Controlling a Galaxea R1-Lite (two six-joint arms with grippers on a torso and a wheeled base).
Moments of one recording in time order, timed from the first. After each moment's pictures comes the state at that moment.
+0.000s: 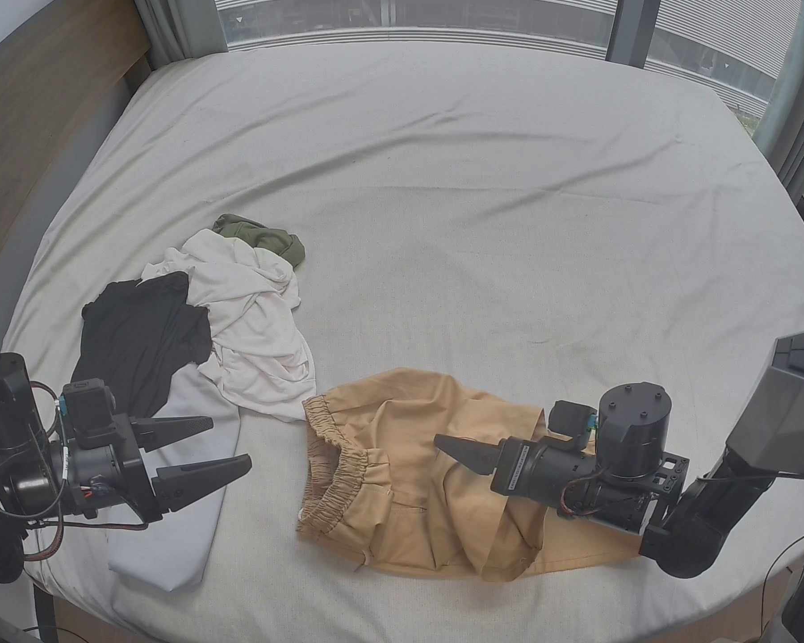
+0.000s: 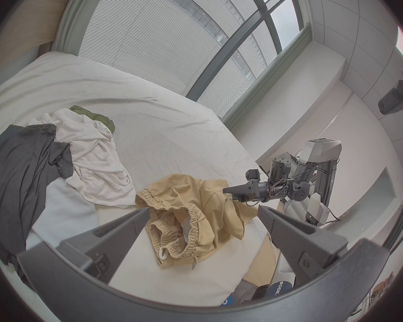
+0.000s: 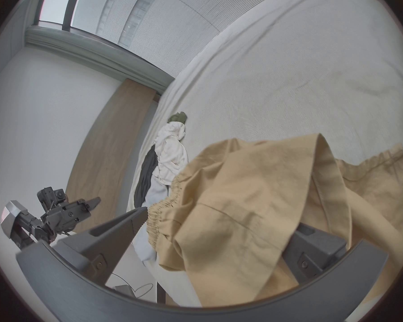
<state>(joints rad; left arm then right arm) -0.14 1.44 -0.25 -0.89 -0.74 -0.14 0.68 2.08 -0.50 -1.29 0.11 0.71</state>
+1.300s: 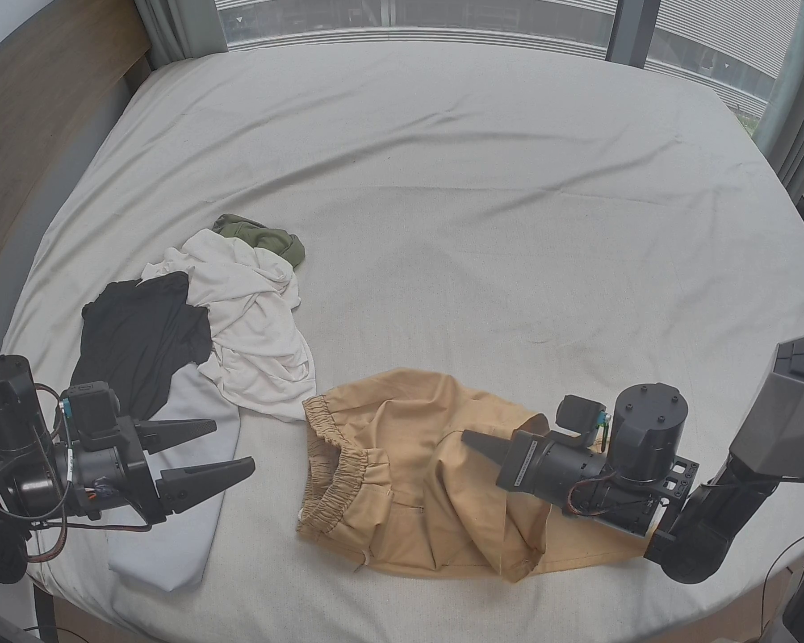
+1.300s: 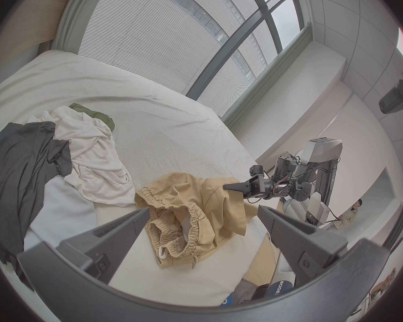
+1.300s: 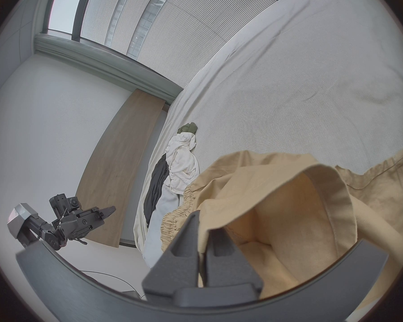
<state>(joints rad) -0.14 1.46 -0.24 -0.91 -0.74 -0.14 0.68 2.05 -0.46 -1.38 0.11 0.72</state>
